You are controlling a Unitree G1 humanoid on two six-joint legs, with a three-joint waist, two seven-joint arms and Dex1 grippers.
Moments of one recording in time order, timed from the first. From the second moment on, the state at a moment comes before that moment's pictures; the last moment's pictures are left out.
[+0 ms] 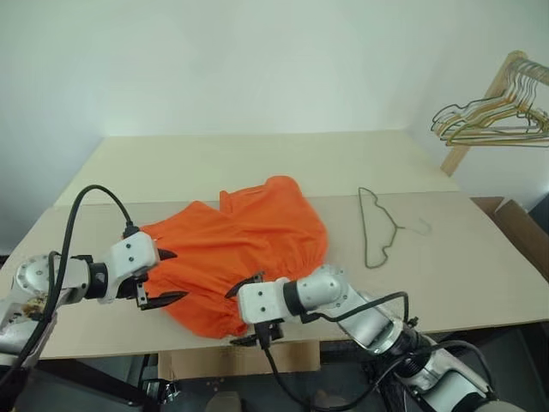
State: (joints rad) left arm 0.01 1.03 0.15 -0.27 -0.30 0.37 -1.10; right arm -0.50 -0.33 0.76 -0.25 -0.12 0.37 0.98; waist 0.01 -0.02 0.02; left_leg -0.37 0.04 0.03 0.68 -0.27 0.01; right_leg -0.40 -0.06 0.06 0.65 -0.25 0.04
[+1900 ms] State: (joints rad) left arm -0.09 0.96 0.00 0.06 -0.20 0.15 -1.24; right arm -0.44 -0.83 0.38 0.27 -0.09 -0.79 1.06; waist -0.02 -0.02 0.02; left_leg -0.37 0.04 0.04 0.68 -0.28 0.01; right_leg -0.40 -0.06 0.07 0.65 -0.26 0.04
